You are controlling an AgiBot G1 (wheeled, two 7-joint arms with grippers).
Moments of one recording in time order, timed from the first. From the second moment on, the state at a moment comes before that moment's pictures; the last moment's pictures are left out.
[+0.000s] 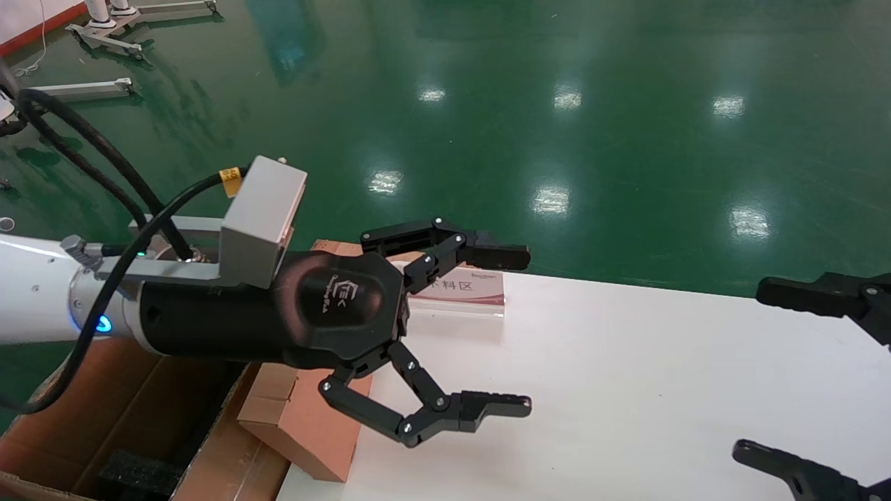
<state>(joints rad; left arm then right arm) -1.07 0.61 0.28 -1.28 0.73 1.50 -0.19 1.07 -0.61 -0.28 1.28 -0.73 -1.50 0.19</state>
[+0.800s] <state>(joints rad) -1.16 0.57 0.35 -1.32 0.90 1.49 -0.30 1.07 -0.61 -0.28 1.28 -0.73 -1.50 0.19</state>
